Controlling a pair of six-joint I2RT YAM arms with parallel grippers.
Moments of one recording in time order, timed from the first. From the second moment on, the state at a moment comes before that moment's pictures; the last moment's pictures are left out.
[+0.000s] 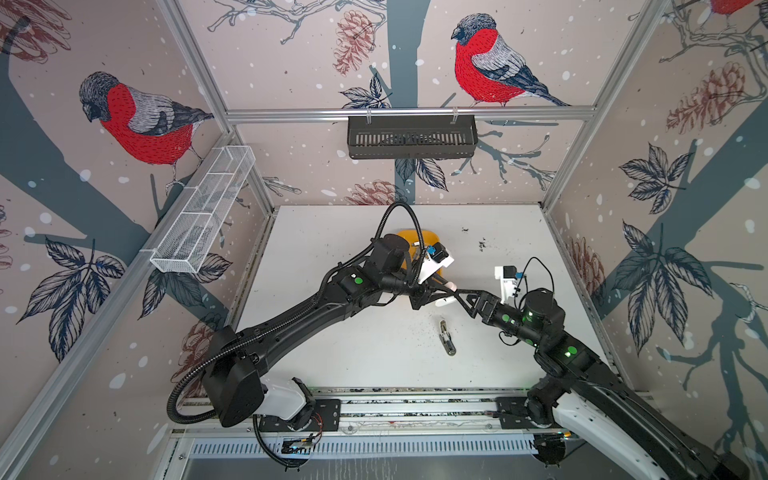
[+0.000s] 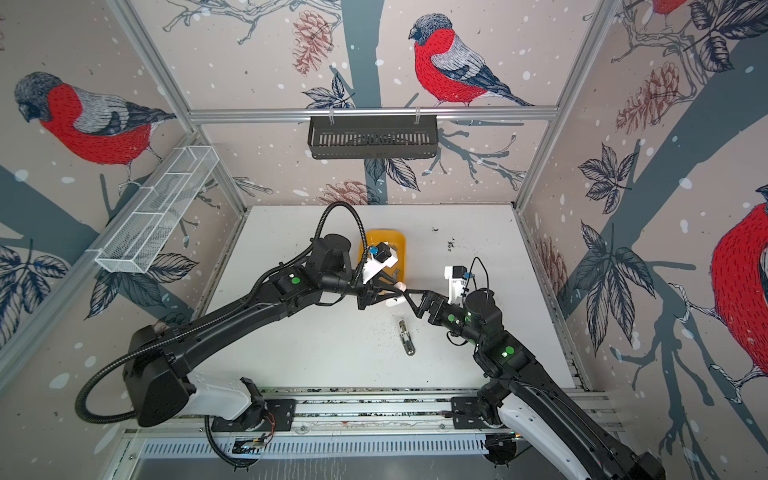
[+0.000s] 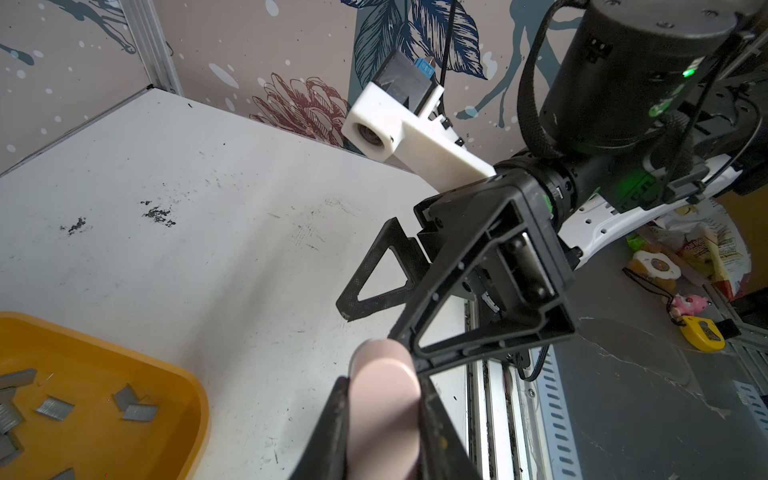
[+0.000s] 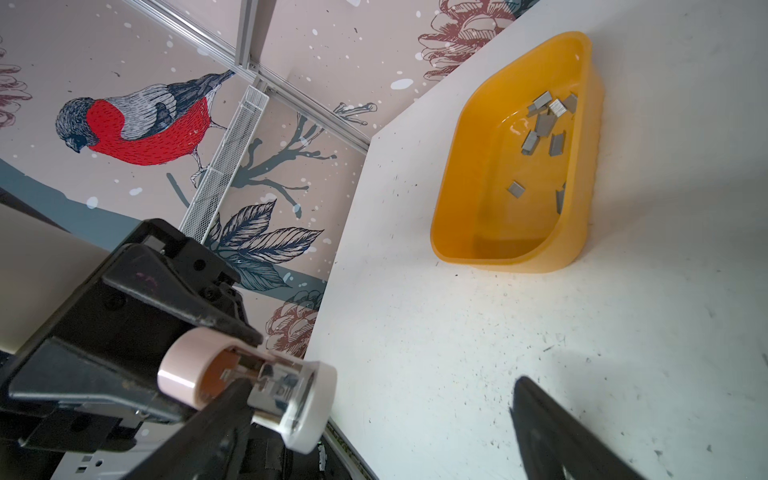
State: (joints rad) left arm -0.82 1.41 1.18 -0.26 0.63 0.09; right arm 0.58 0.63 0.44 -0.04 -0.32 0.92
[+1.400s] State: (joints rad) left arm -0.83 1.39 1.18 -0.26 0.65 0.08; right arm 0.67 0.74 0.49 -0.13 -0.31 0.83
